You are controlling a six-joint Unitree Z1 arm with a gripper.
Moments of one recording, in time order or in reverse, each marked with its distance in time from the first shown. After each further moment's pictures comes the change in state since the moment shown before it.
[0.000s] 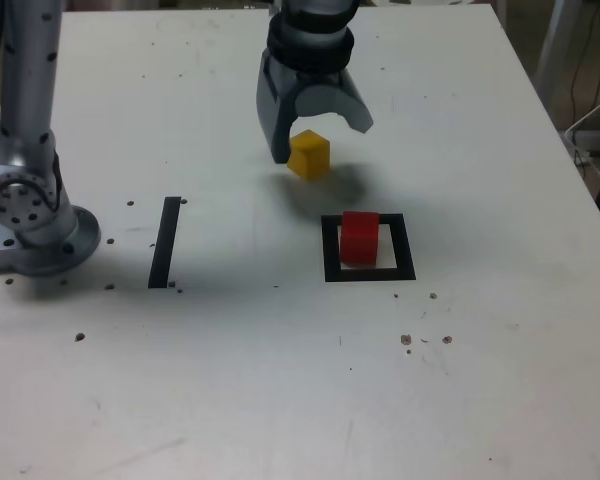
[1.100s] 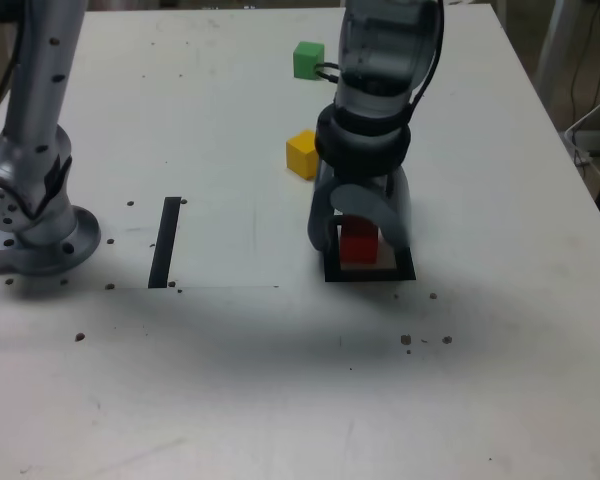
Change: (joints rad) arm -0.384 0.080 -0.007 -0.133 -0.020 0.049
